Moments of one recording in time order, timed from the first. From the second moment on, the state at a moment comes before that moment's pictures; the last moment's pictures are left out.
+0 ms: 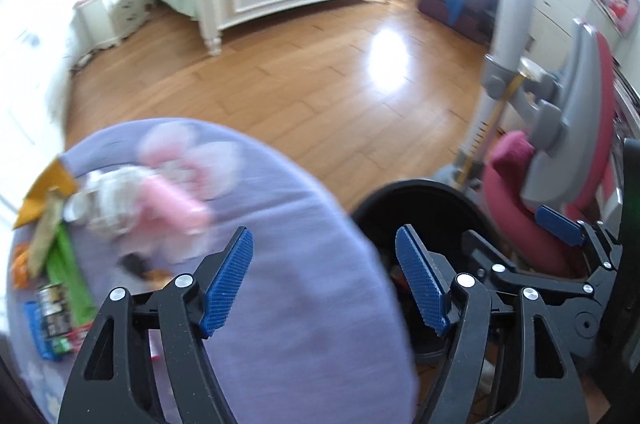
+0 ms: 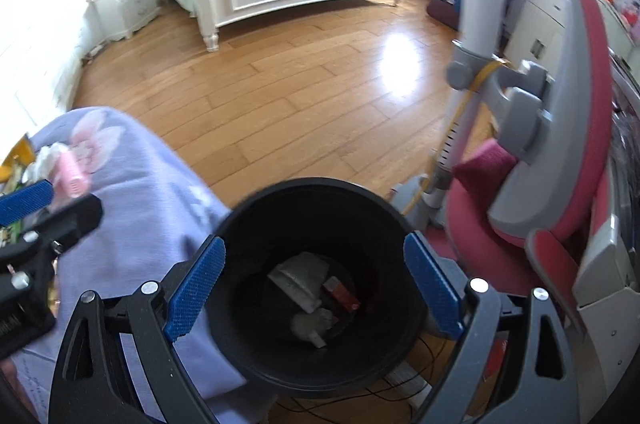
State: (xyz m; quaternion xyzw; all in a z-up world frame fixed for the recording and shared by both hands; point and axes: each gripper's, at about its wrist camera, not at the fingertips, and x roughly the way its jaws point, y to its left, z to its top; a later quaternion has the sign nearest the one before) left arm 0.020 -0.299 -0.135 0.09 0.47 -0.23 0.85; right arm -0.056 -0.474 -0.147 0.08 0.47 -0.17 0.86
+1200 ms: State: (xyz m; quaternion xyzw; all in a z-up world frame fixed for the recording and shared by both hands) left arm 0.049 0.105 -0.175 0.03 0.55 0.08 0.83; right arm 0.019 -0.148 -0.154 -0.28 0.48 0.26 0.79
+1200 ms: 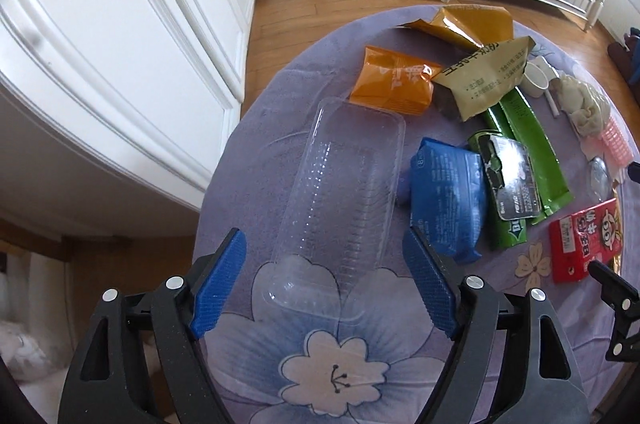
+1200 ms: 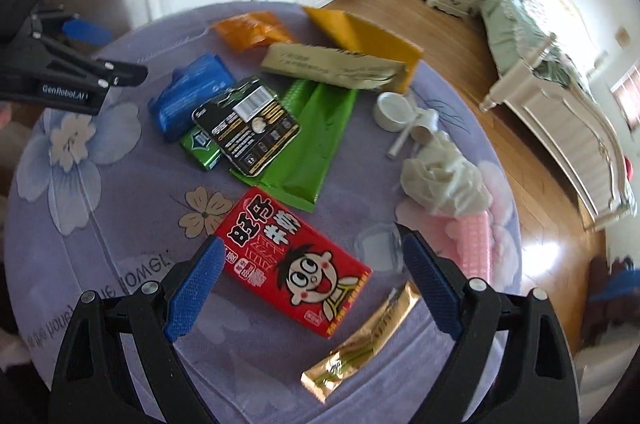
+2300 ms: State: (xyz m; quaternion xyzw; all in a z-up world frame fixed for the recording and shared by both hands) left arm 0.075 0.109 -0.199 0.04 0.54 0.08 0.83; right arm 0.044 -0.138 -0.183 -0.23 0.55 0.33 0.73
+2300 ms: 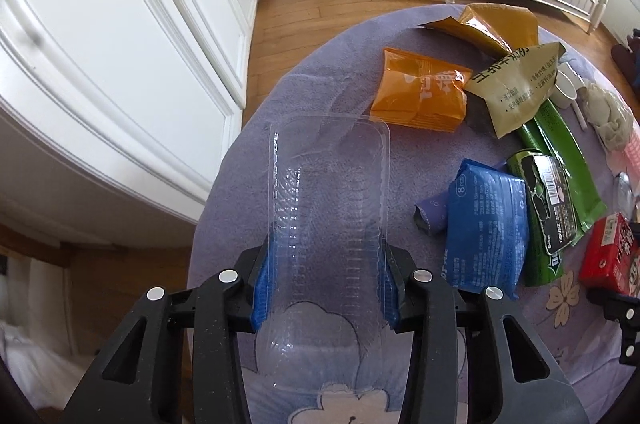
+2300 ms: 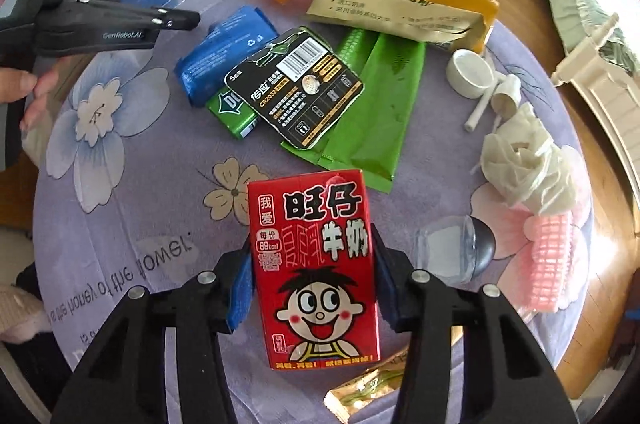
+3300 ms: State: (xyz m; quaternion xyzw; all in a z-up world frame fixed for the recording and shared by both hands) left arm 0.024 -0.074 -0.132 0.10 0.42 -0.08 0.90; right arm -0.026 -0.255 -0.121 -0.16 0.46 0.09 0.87
